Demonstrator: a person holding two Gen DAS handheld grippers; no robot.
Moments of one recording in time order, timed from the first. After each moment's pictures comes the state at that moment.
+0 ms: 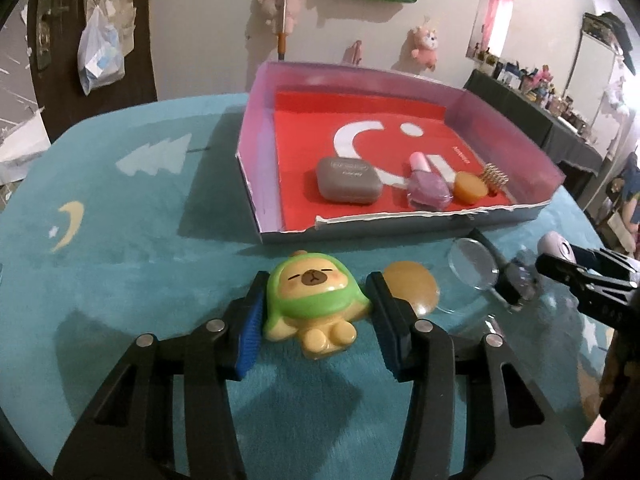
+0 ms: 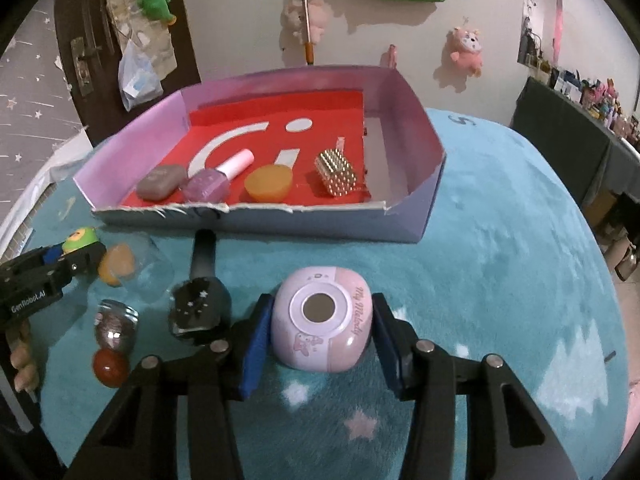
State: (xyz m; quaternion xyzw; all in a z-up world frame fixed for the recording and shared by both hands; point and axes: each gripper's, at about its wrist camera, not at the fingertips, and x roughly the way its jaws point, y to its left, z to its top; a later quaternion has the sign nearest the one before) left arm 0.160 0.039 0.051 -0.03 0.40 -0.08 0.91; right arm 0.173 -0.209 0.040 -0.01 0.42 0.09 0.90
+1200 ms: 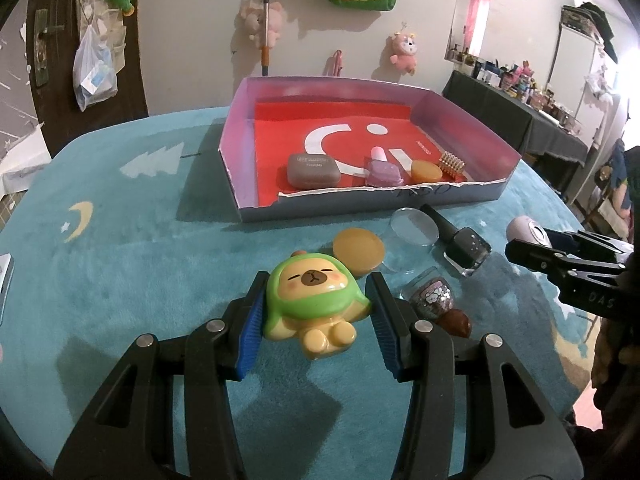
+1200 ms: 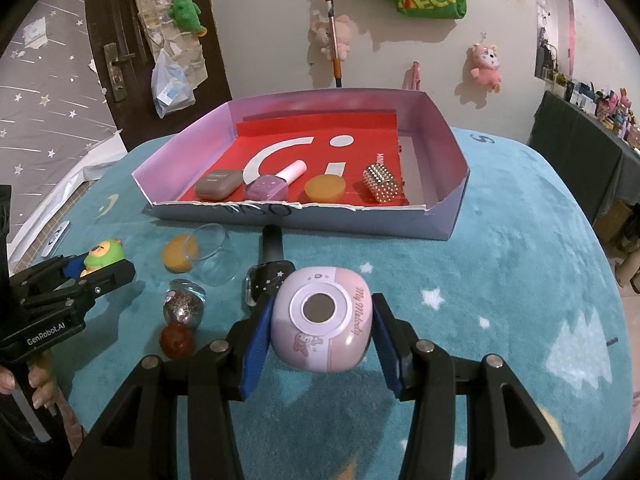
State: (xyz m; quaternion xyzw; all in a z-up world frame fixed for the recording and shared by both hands) left arm 0.120 0.026 0.062 -0.01 0.38 -0.10 0.92; right arm 0.137 -0.192 0.059 0.00 0.40 0.14 0.91
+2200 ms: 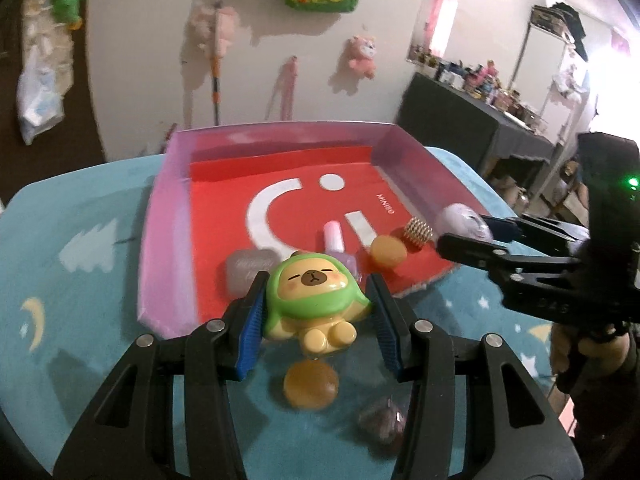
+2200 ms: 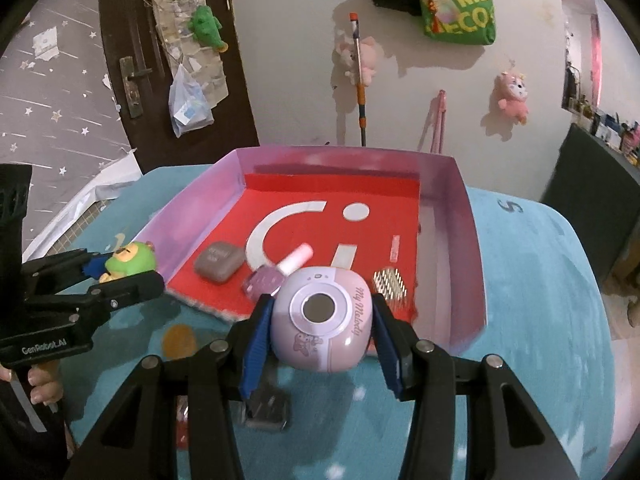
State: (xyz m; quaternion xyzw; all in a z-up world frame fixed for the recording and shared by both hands) left arm 0.221 -0.007 0.107 -0.01 0.39 -0.19 0.90; right arm 0.221 -0.188 0.101 -0.01 0.37 0.19 0.91
